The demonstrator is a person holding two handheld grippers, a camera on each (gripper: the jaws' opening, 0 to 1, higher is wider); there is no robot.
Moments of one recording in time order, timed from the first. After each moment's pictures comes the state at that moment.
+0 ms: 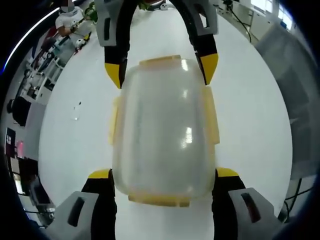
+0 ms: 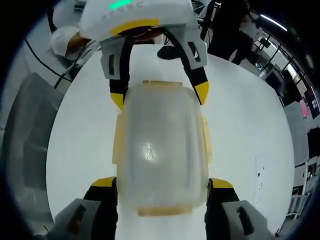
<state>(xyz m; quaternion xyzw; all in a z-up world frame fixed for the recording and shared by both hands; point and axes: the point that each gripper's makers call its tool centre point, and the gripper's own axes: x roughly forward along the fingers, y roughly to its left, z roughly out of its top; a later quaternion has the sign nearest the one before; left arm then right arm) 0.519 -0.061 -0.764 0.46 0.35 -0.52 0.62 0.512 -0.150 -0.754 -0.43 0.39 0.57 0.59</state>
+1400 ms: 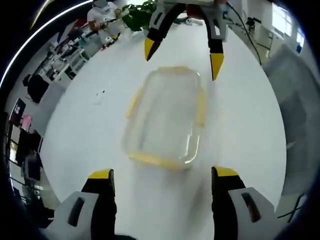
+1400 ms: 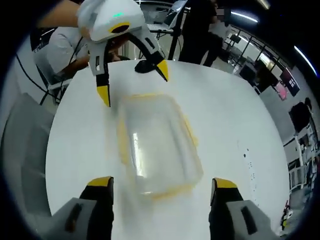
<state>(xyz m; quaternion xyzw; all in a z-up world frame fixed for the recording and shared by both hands) 0.500 -0.019 -0.735 0.37 0.34 -0.47 0.72 0.501 -0.168 -0.722 -0.35 0.36 0.50 0.71</state>
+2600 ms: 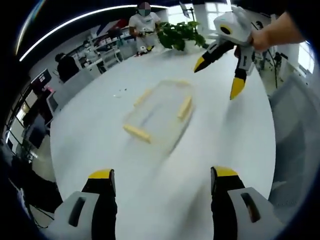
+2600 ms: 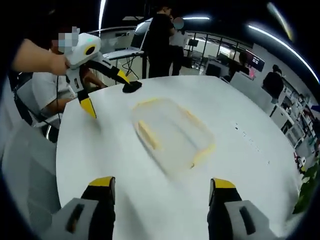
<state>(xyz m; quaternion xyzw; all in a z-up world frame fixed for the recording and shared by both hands) 0.438 0.012 -0.719 0.25 0.31 -0.40 0.82 0.428 -0.189 -0.726 -0.23 0.34 0.42 0.81</state>
